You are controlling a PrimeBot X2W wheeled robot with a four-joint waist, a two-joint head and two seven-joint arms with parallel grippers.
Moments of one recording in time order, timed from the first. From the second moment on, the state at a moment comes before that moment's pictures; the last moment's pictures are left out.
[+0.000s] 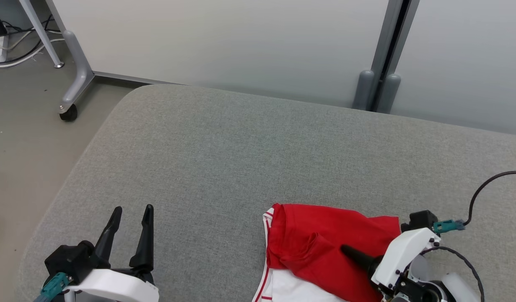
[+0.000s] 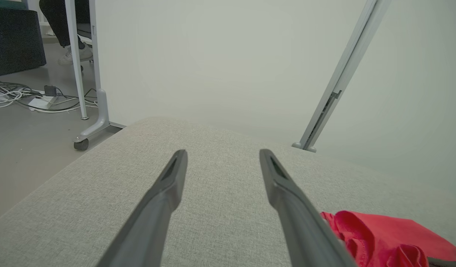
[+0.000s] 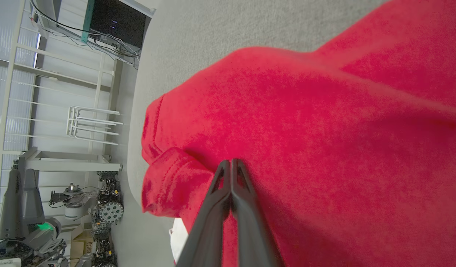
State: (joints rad) left arm -0.03 0.34 -0.37 0.10 -0.69 0.13 -0.26; right arm -0.27 -0.16 0.39 0.49 1.15 0.13 0.41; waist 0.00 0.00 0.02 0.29
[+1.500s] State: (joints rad) left arm 0.02 0.32 -0.18 0.01 -0.58 0.13 -0.26; right arm -0.19 -0.29 0.23 -0.03 0.80 0.13 -0.02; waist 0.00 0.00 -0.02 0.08
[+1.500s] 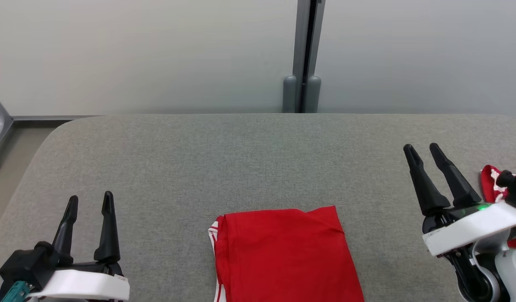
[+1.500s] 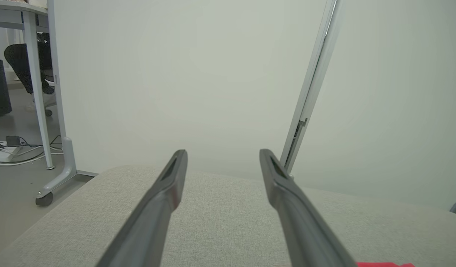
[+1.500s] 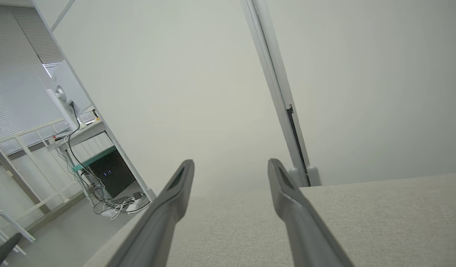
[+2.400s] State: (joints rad) left arm 0.10 0.16 -0.05 0.06 -0.32 0.03 -0.26; right arm -0.12 -0.24 0.19 0.30 0.45 0.13 -0.26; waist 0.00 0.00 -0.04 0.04
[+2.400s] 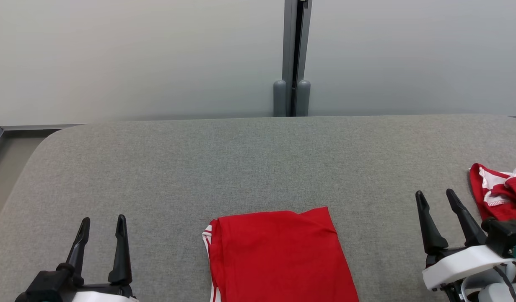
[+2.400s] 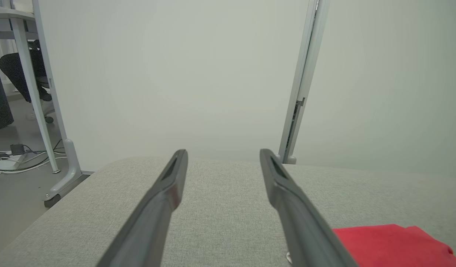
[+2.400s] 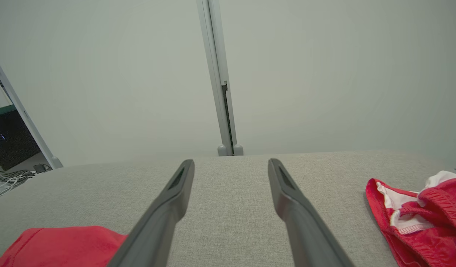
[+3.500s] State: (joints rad) left arm 0.10 0.13 -0.04 0.11 -0.22 -0.04 -0.26; right arm -0.27 -0.14 0.47 0.73 0.76 0.13 0.21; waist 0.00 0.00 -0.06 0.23
